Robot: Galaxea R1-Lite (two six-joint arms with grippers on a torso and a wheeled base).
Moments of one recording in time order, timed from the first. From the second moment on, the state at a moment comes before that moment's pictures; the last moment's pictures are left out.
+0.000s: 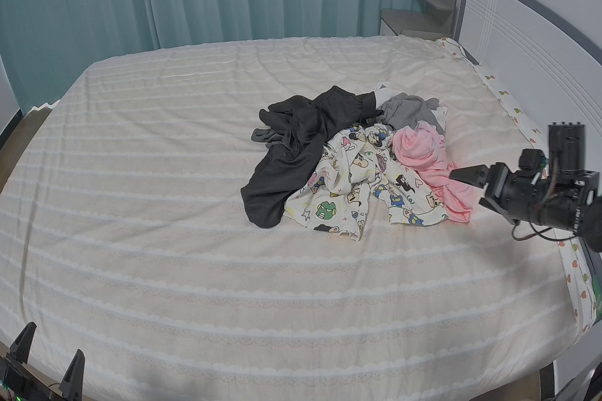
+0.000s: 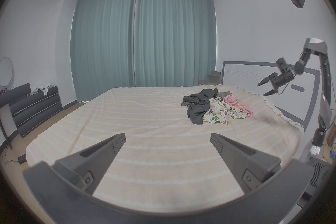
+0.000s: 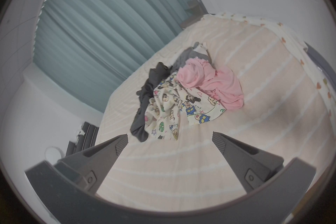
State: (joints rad) left arm 0.00 0.02 -0.02 0.02 -0.03 0.01; right arm 0.22 1.60 -0.74 -0.44 0.15 0.63
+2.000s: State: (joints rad) left arm 0.00 0.02 -0.02 0.02 -0.03 0.01; right arm 0.28 2.55 -1.60 -0.32 -0.25 0.75
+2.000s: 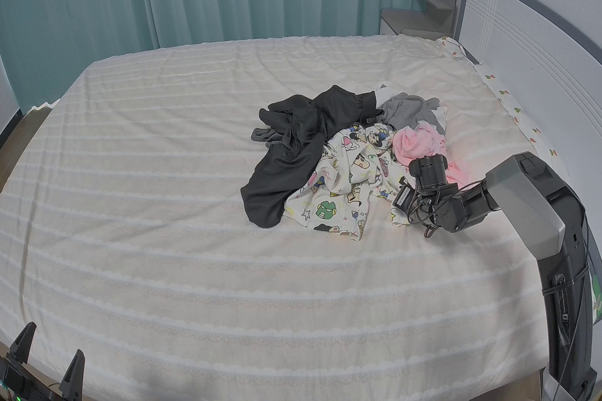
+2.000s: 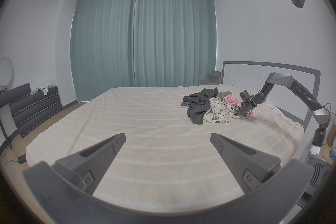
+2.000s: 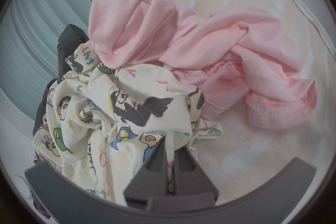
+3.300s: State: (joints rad) left arm -0.07 0.48 -0.28 -0.11 -0.38 -0.06; right arm 0.39 1.98 -0.75 -0.86 -0.08 0.75
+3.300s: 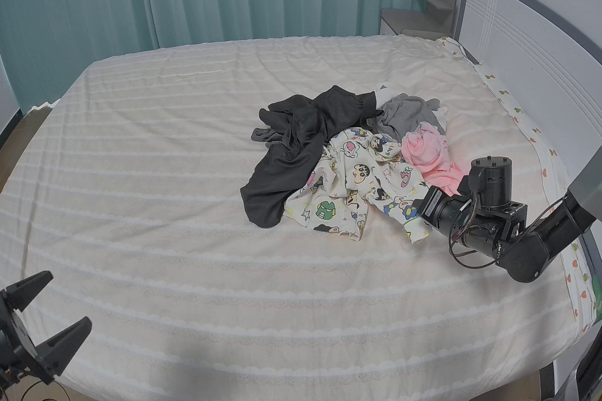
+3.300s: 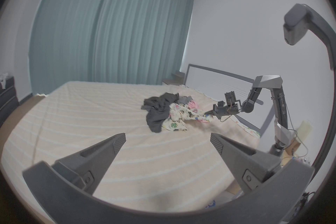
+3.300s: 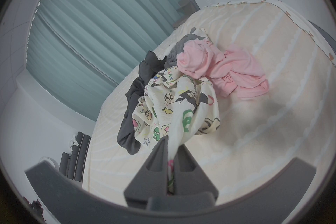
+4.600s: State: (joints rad) left arm -0.55 2.34 -1.16 -0.79 -0.19 -0.31; right arm 0.60 1.85 -0.86 -0.95 0.00 0.76
